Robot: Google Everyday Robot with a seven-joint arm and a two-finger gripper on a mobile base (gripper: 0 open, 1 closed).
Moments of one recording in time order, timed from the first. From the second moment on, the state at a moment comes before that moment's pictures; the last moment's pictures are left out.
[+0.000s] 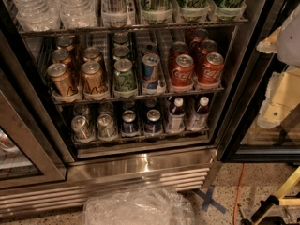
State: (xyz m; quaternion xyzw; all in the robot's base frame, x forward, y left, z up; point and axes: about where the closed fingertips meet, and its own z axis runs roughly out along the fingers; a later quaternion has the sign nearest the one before) arm 0.438 -0.217 0.976 -0.60 0.78 -0.03 0.16
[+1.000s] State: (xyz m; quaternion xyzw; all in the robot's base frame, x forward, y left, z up) arm 0.436 -0.190 0.929 -0.60 0.78 0.06 0.19
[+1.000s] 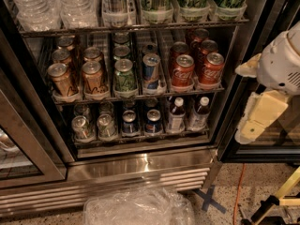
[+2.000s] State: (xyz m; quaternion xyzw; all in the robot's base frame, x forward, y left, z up) arm 0.430 -0.171 0.908 -0.60 0.77 0.09 0.18
